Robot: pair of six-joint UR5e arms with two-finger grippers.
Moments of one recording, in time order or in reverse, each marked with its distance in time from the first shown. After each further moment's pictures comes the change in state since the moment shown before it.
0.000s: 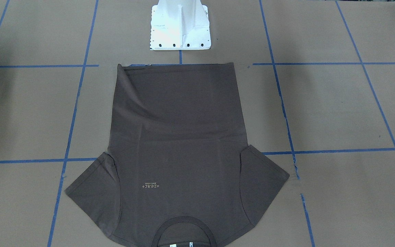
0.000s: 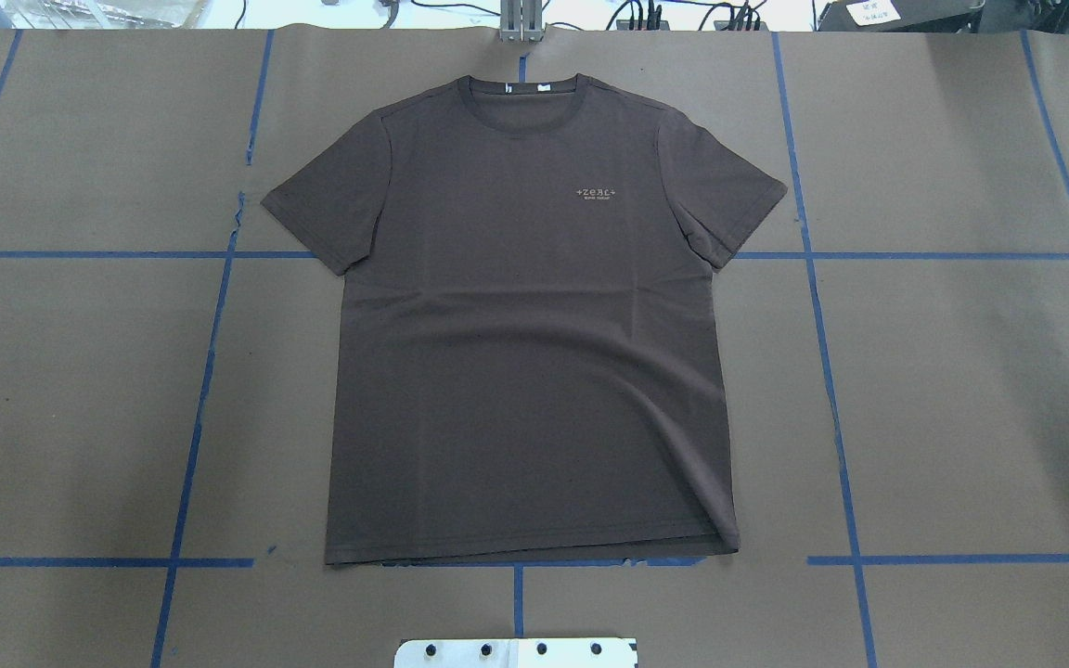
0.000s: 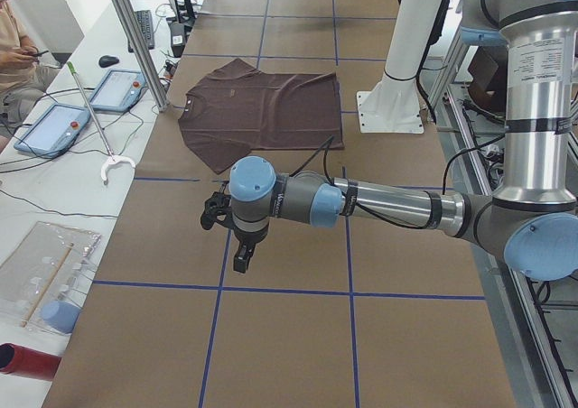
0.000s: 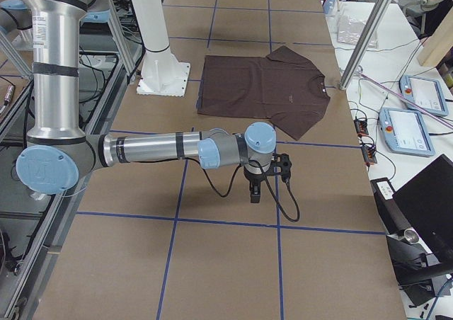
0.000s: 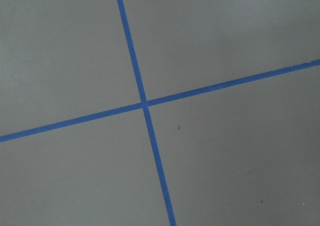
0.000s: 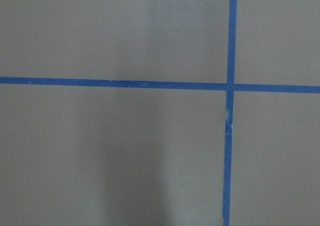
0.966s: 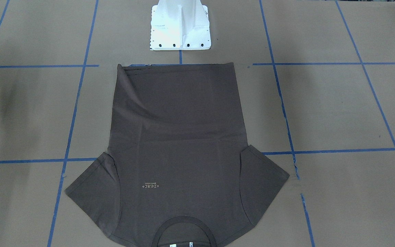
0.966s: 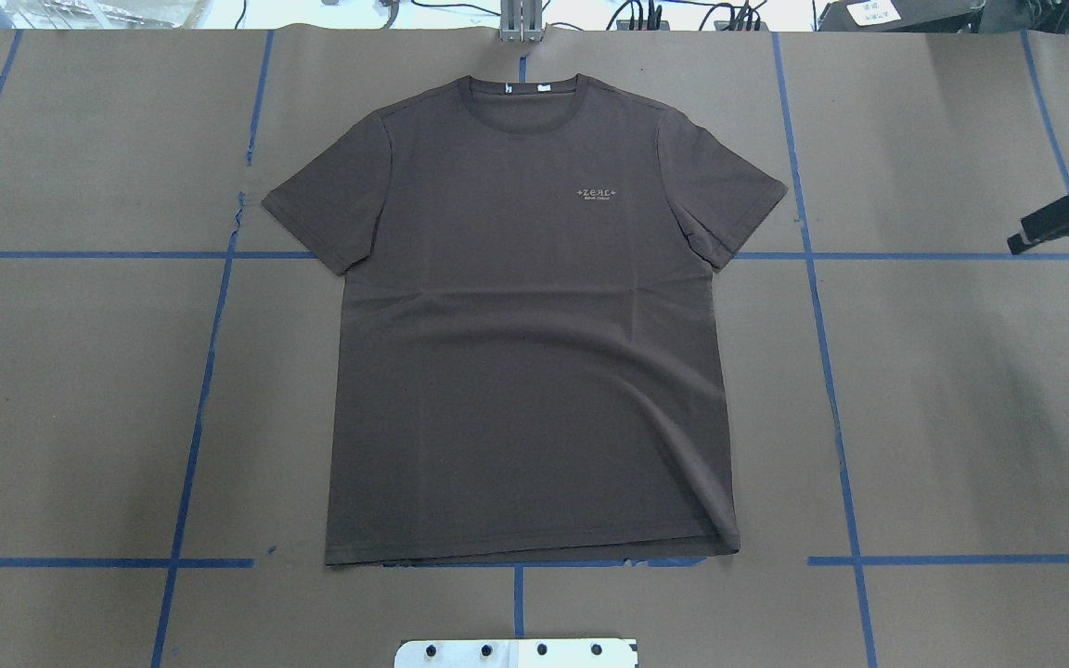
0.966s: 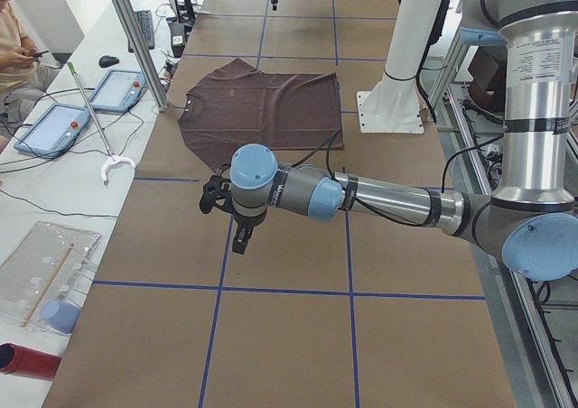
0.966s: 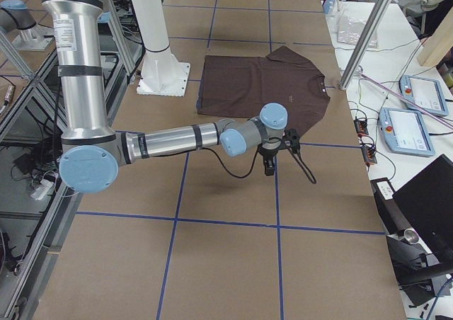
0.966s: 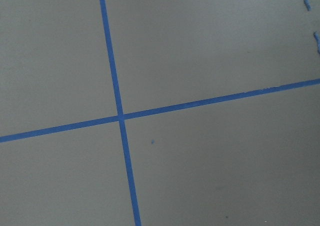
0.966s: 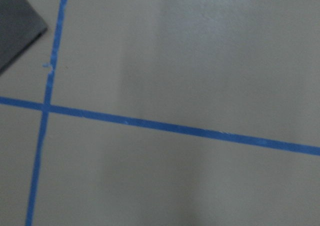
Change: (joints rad) left arm 0.003 -0.006 -0.026 -0.087 -0.100 -0.115; right arm -0.212 0.204 -0.105 0.156 -0.024 0.269
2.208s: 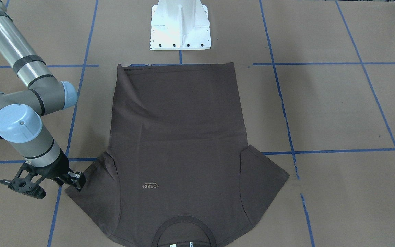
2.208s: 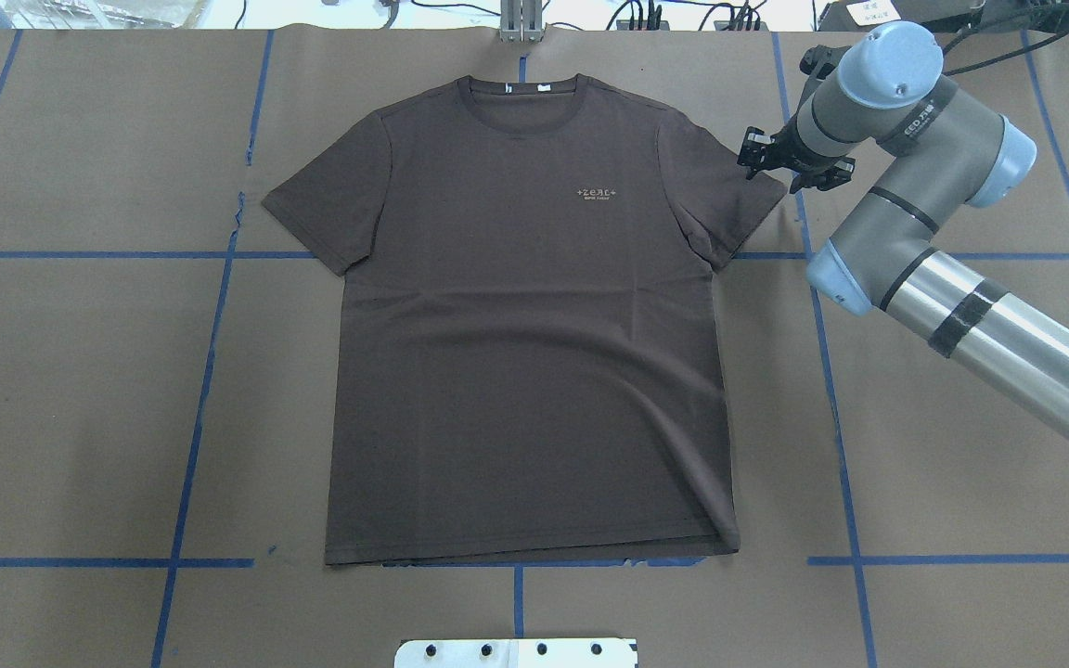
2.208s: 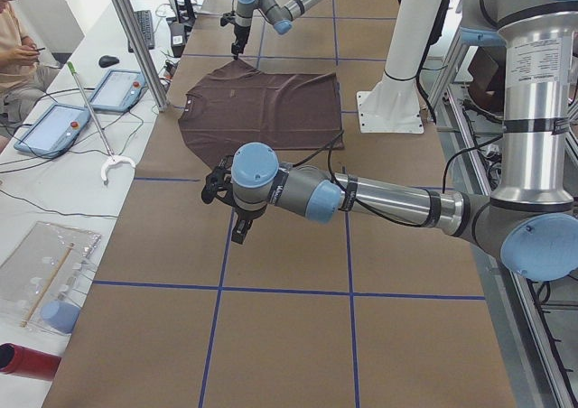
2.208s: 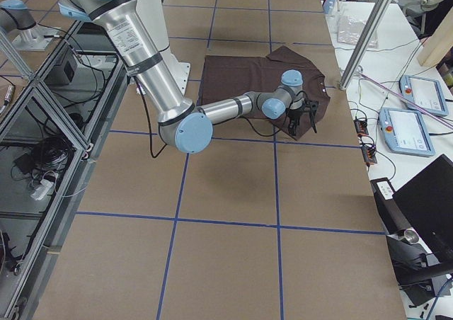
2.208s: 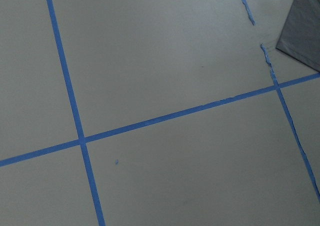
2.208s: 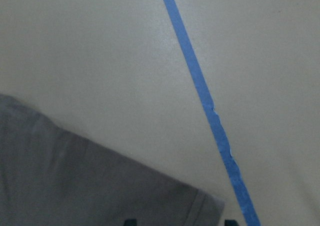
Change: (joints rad) left arm 0.017 0.001 0.004 -0.052 -0.060 0.000; right arm -0.303 0.472 -0.456 0.218 -0.423 0.770
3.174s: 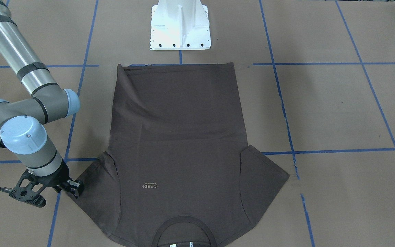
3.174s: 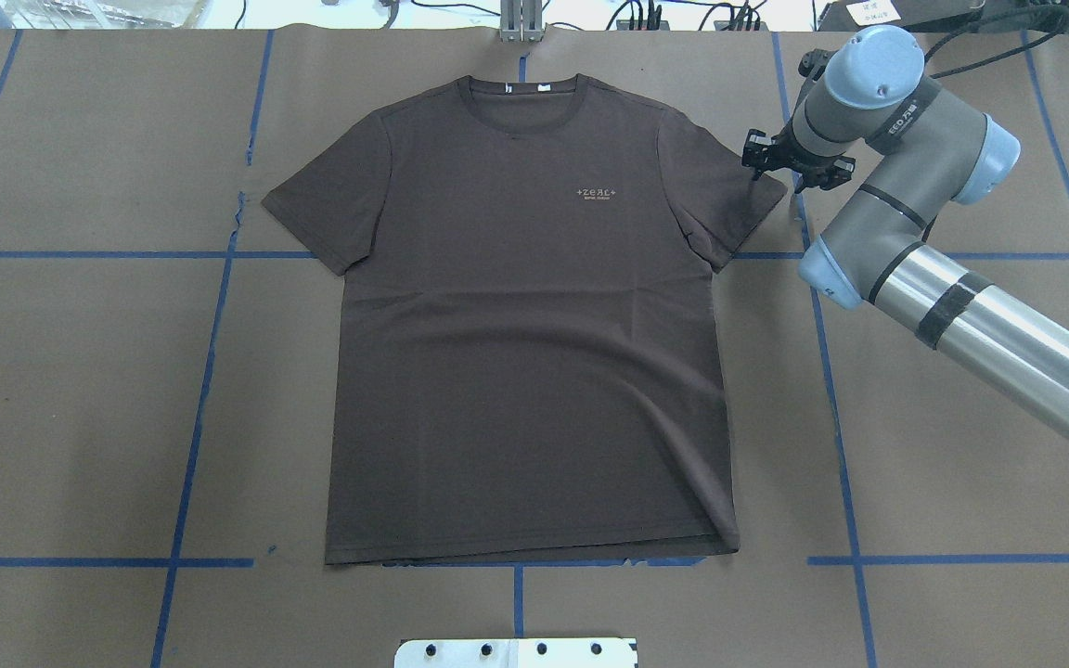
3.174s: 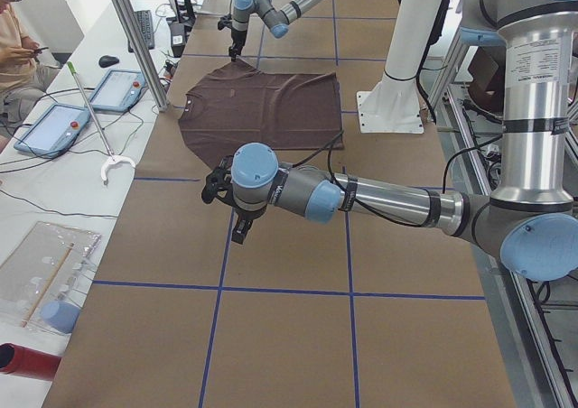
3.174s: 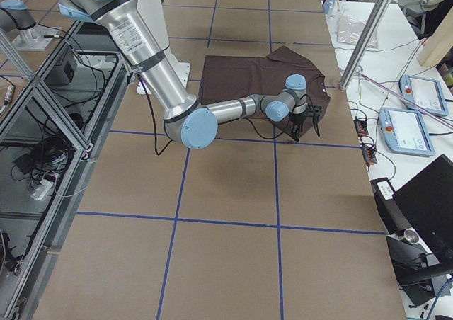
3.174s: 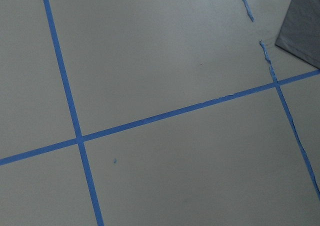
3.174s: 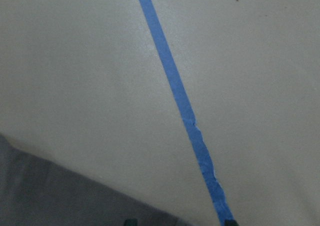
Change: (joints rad) left arm 0.003 0.000 0.001 0.000 0.000 0.005; right arm 0.000 0.019 -0.071 0.000 -0.017 -0.010
